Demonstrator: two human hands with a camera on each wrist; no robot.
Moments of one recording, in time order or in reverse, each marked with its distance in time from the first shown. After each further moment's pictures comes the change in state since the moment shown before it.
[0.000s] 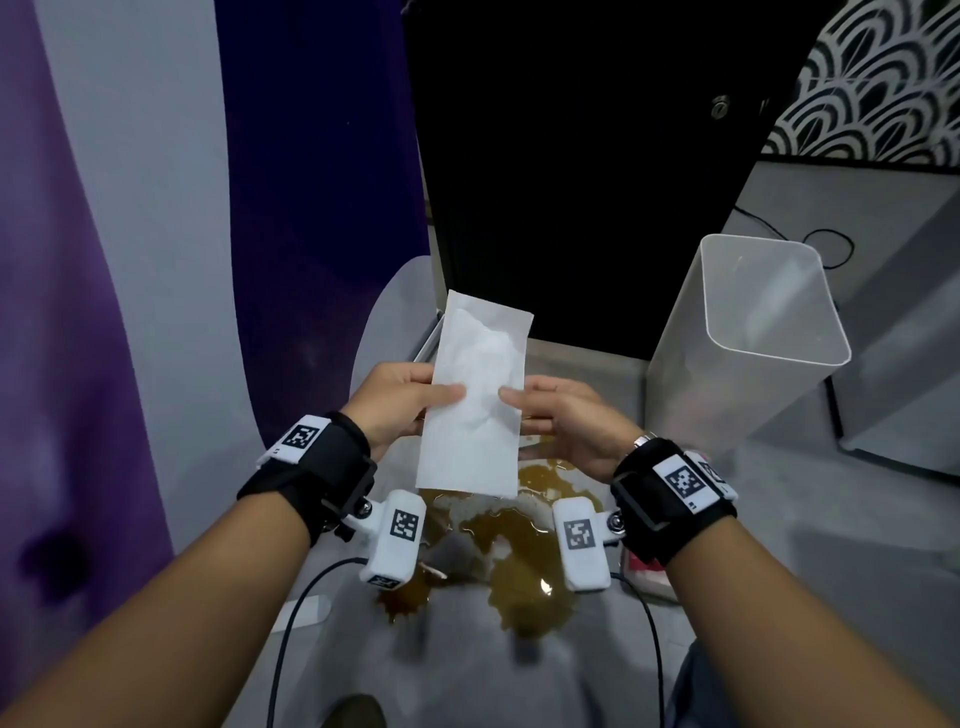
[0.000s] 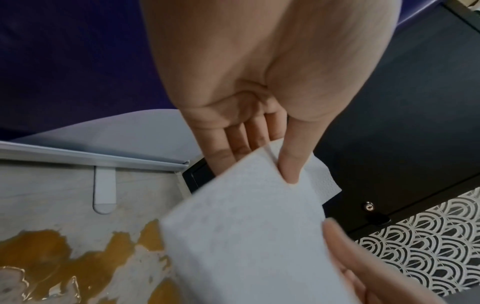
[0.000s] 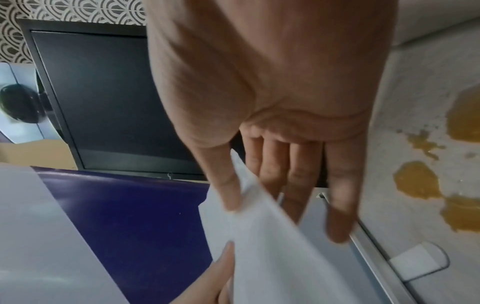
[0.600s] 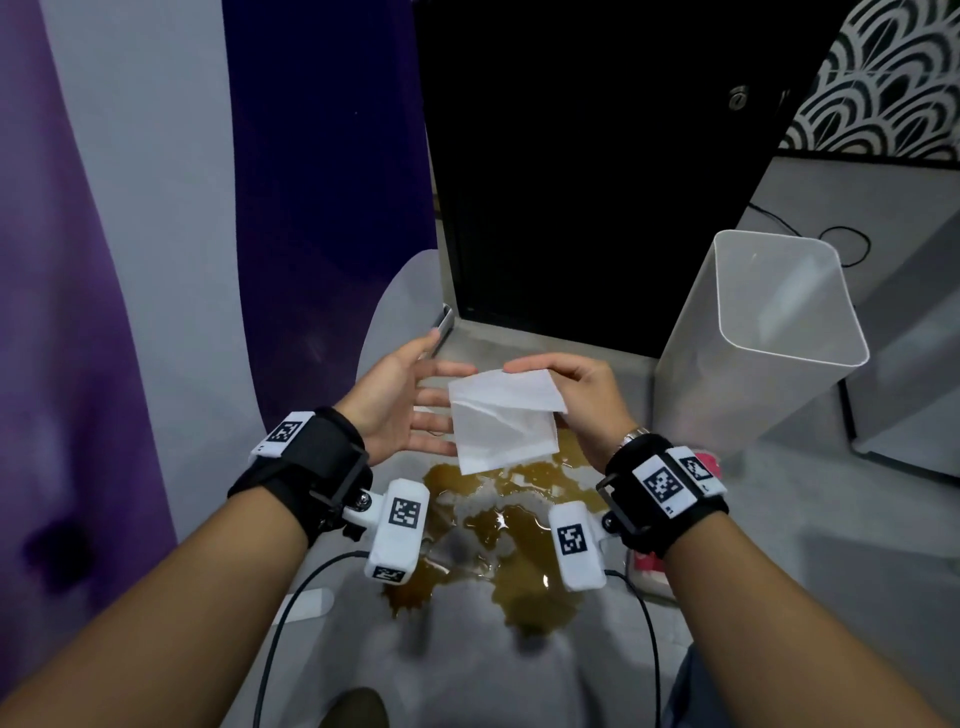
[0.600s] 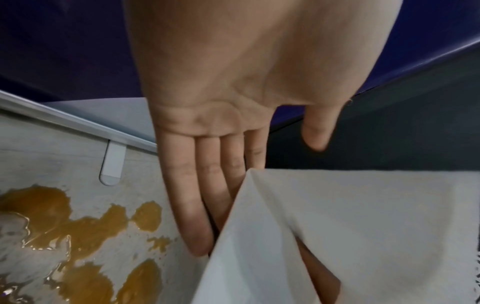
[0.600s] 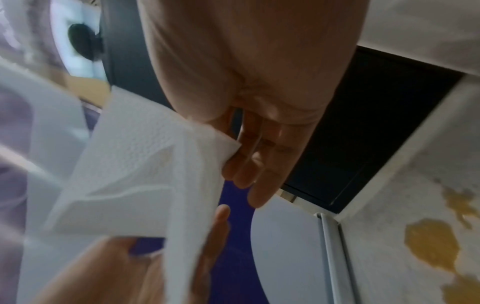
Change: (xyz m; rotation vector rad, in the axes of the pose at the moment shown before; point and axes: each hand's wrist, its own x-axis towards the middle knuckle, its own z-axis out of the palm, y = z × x) left_hand -0.007 0.006 -0.007 -0.213 -0.119 -0.214; right_hand 0.006 -0.002 0.008 -0.112 0.260 -0.326
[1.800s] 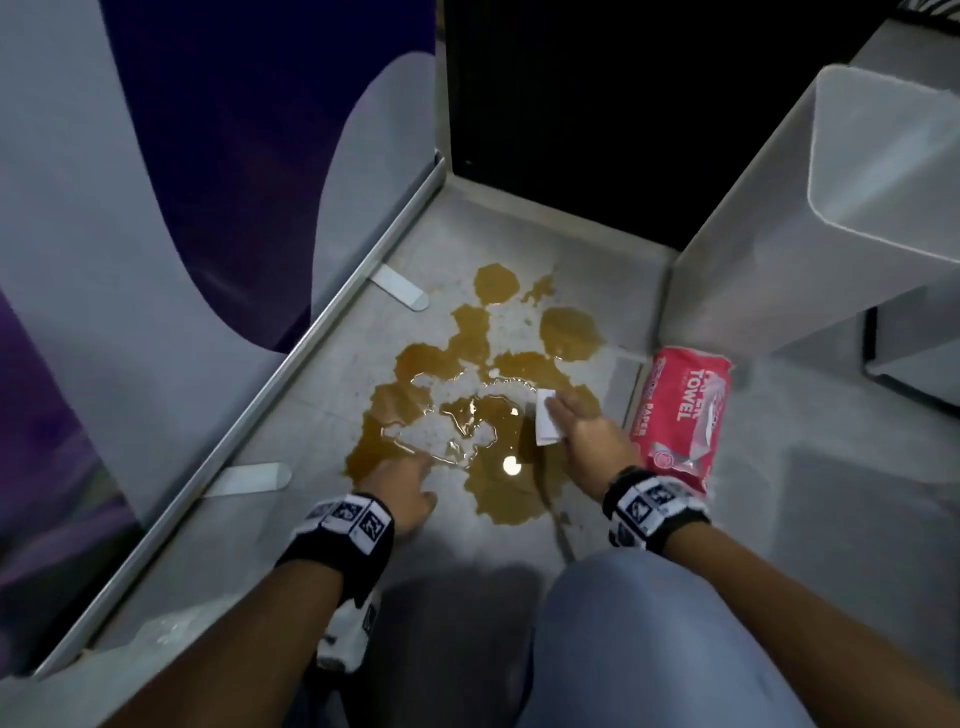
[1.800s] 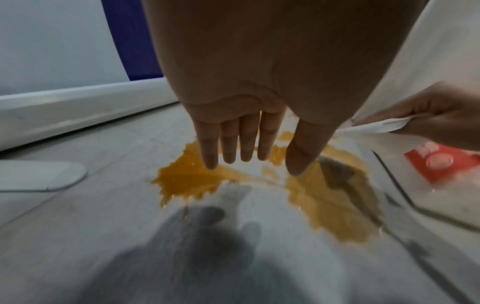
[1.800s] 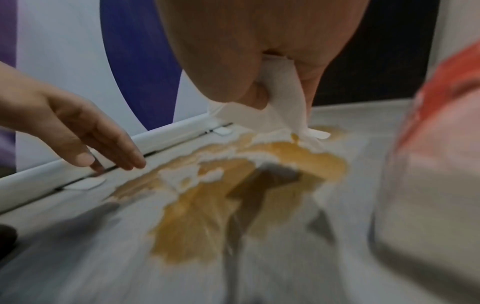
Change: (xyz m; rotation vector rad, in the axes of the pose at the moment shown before) left_hand 0.055 -0.273 0.000 1.063 0.047 -0.181; right_hand -0.041 0.215 -0.053 -1.321 -0.337 0.029
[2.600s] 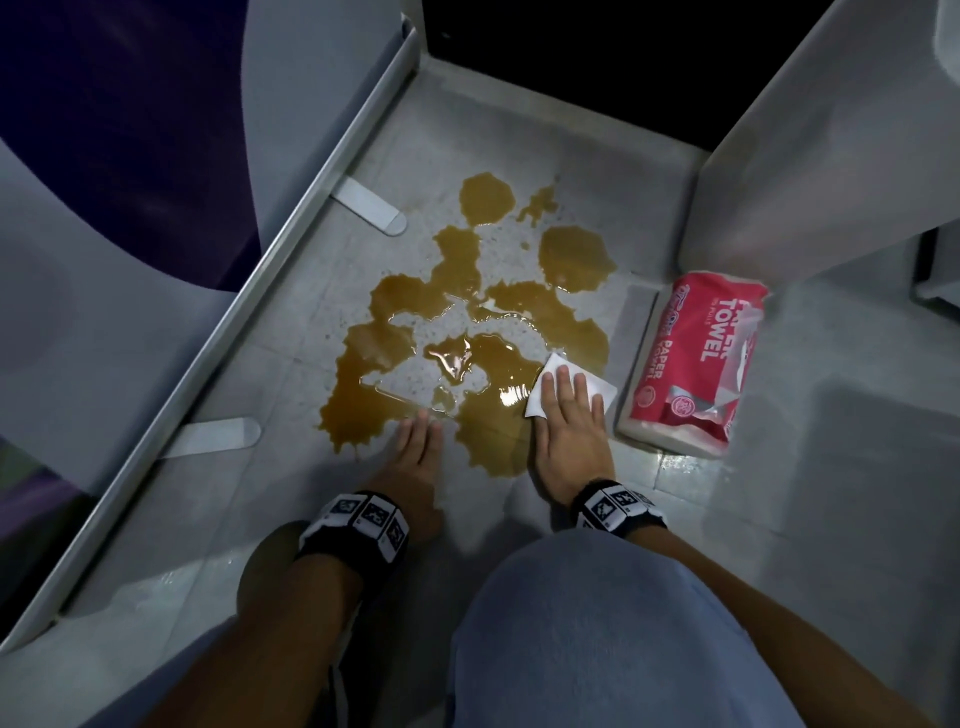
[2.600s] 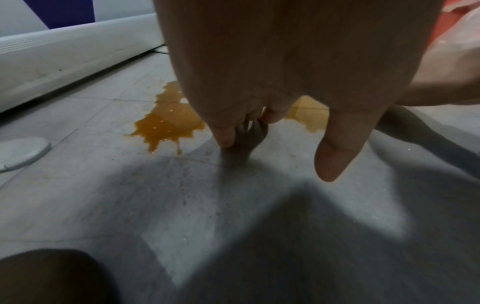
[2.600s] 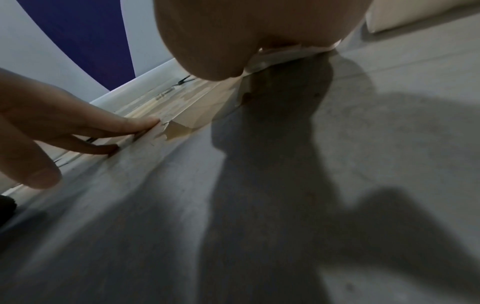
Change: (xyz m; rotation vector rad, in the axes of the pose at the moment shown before) left_hand 0.035 -0.030 0.091 0.449 -0.149 0.224; right_hand -0.010 0.014 0.123 0.047 0.029 0.142
